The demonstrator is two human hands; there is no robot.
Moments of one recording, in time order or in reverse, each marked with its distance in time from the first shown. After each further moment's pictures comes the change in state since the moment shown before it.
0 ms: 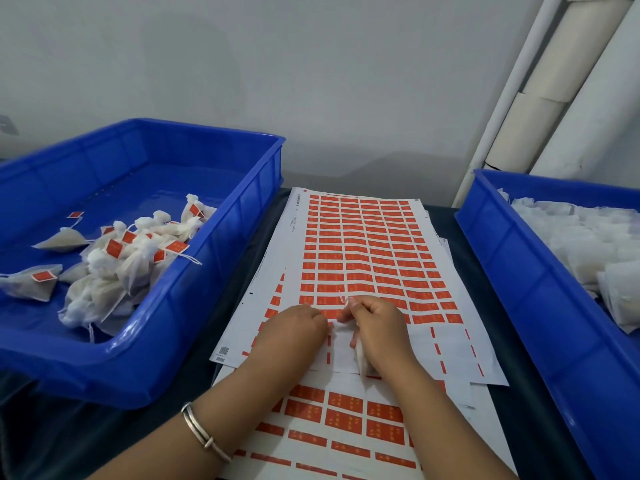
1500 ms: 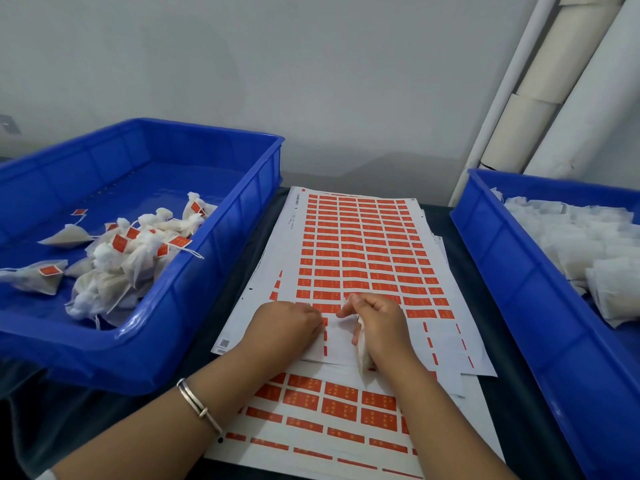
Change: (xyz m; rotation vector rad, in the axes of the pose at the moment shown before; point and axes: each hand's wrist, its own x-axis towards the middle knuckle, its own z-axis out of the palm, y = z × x) left_hand -0.004 -0.013 -0.004 0.076 0.011 0.146; right_hand -0.005 0.010 -0.003 0.172 0.012 0.050
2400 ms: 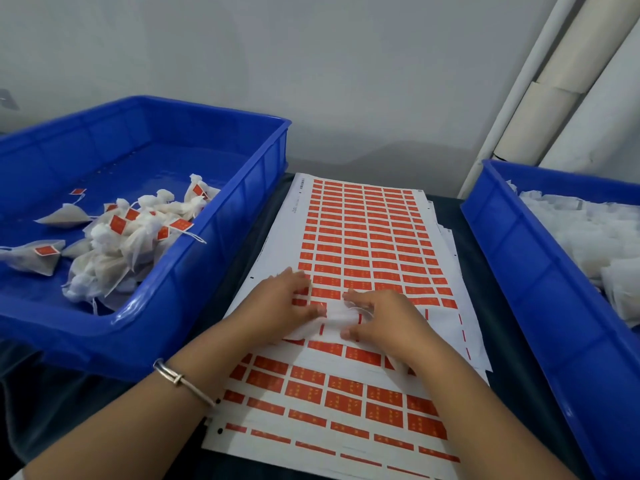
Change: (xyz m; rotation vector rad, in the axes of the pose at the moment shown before) left_hand 0.004 -0.020 -0.009 -0.516 -0.067 -0.336; right_hand 0.010 -0.013 -0.020 -0.717 -0.348 -0.008
